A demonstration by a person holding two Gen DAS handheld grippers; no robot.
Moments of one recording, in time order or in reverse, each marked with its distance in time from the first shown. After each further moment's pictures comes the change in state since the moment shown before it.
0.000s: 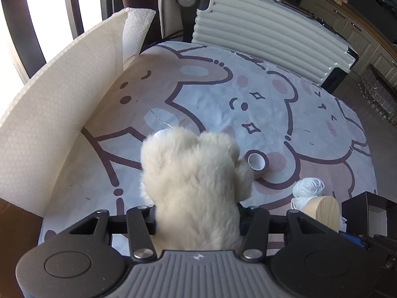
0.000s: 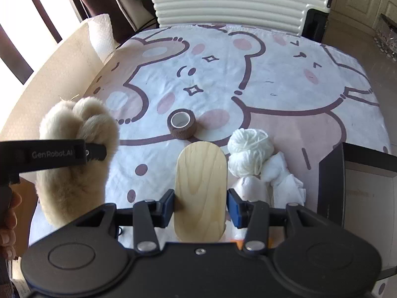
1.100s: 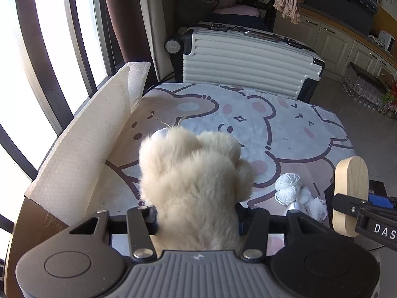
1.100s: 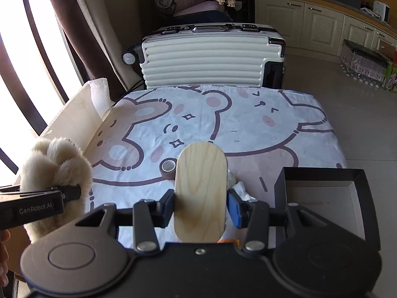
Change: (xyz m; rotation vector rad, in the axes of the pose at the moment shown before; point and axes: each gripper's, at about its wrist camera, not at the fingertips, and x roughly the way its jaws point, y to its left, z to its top) left arm -0.097 -0.017 -0.030 0.128 -0.153 0.037; right arm -0.104 -0.010 -0.024 0.057 -0.238 -0.051
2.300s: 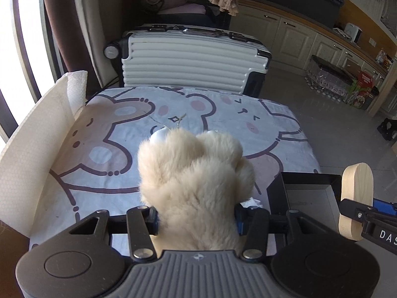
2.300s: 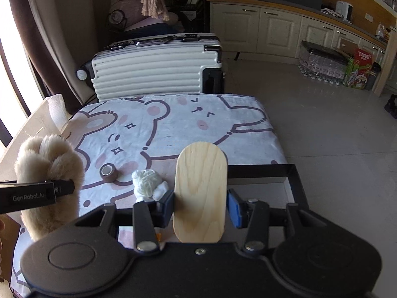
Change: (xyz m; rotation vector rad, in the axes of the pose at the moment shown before) left arm 0.004 -0.104 -0.003 0.070 -0.005 -0.159; right arm -0.045 -0.110 -0.014 0.088 -0.039 -0.171
